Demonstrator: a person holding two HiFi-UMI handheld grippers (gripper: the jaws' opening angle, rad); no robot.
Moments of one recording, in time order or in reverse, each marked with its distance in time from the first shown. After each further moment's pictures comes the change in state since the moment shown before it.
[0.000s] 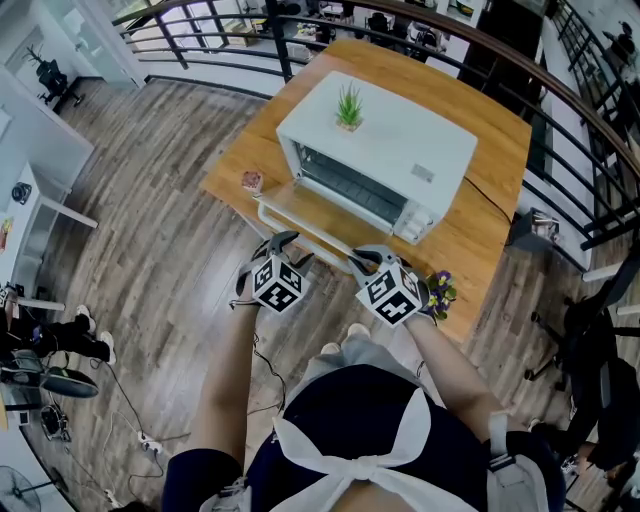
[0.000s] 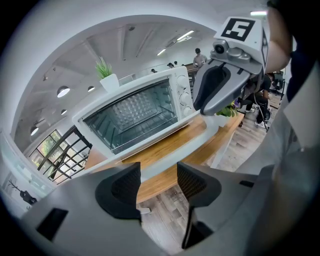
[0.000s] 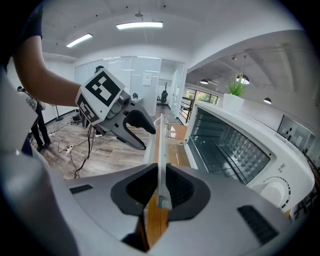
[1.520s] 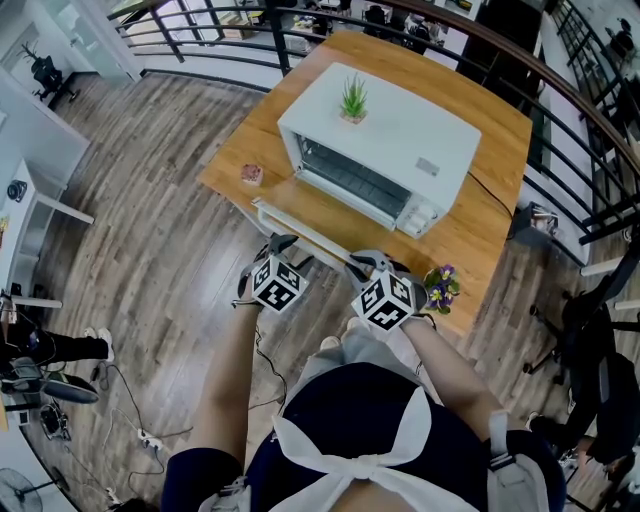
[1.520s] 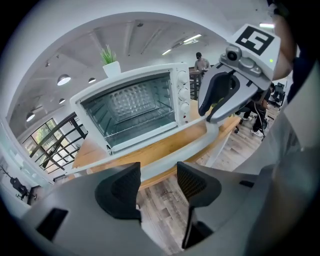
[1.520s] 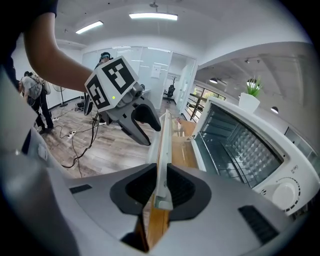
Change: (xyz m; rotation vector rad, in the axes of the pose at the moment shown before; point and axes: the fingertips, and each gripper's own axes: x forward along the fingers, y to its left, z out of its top) left arm 0.007 -0.015 -0.028 -0.087 0.008 -0.068; right arm 0.017 0.029 -0.017 -0.120 0.067 0.004
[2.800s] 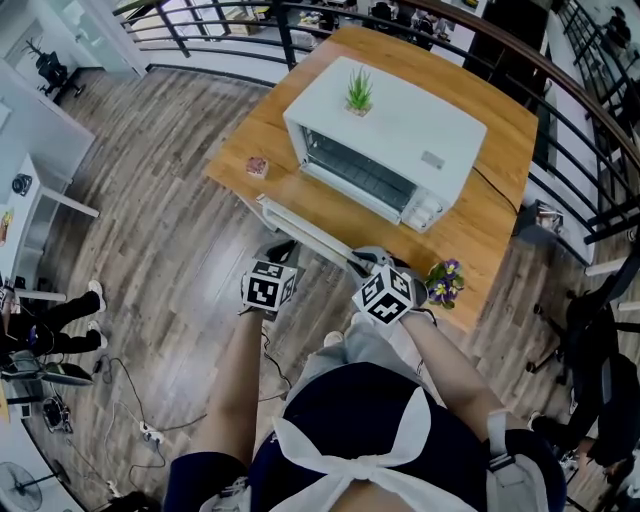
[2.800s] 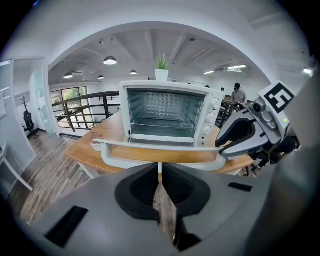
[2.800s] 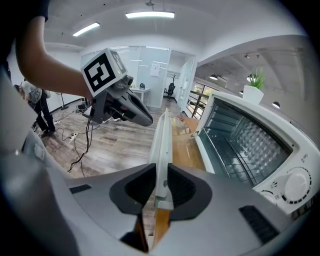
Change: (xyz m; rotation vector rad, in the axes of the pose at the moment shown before) left arm -0.029 0.018 -0.019 -0.493 -0.120 0.108; right arm 0.010 0.012 -0.011 0.030 0.019 0.028
